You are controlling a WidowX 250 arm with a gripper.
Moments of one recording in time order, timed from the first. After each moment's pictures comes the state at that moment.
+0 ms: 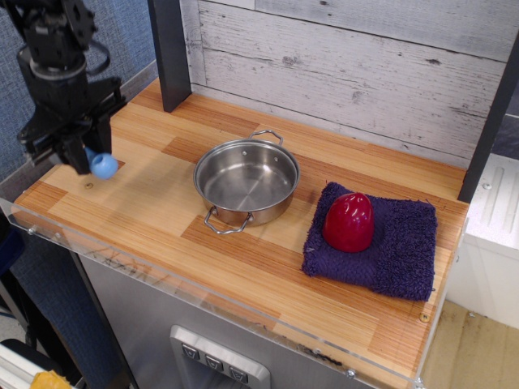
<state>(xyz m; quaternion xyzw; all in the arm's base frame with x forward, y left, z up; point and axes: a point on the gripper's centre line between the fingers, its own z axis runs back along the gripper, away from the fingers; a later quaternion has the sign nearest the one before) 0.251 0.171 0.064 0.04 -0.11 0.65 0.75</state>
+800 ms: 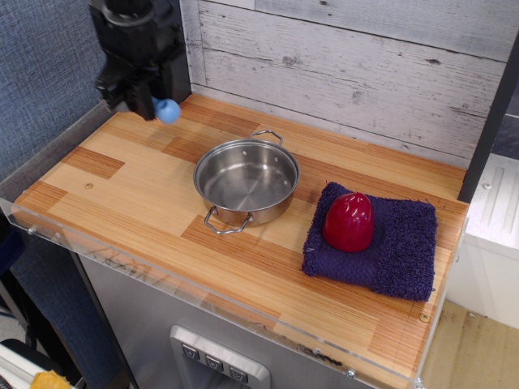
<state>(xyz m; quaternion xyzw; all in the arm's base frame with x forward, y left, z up) 0.332 0.151 0.066 0.01 -0.14 0.65 0.75</state>
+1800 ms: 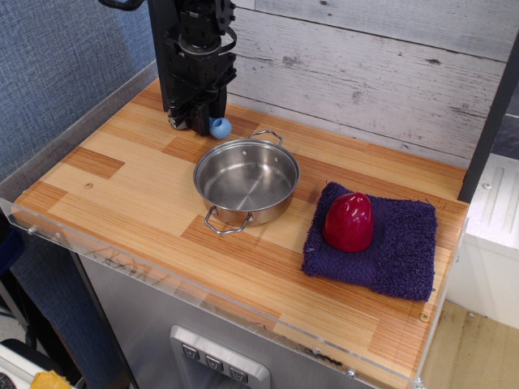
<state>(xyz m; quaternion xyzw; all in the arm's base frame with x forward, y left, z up) 0.384 0.133 0.020 0.02 -0.12 0.66 0.74</state>
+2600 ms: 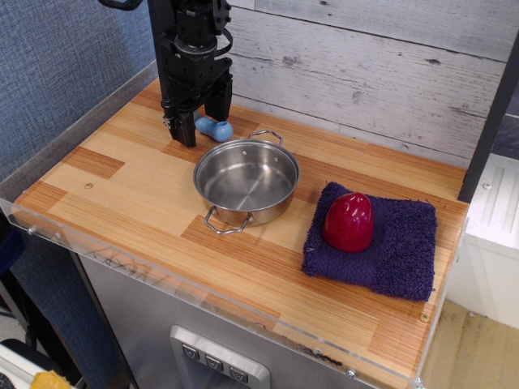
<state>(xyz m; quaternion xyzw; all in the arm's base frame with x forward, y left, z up) 0.378 0.135 0.019 0.03 -0.09 0.66 0.74</state>
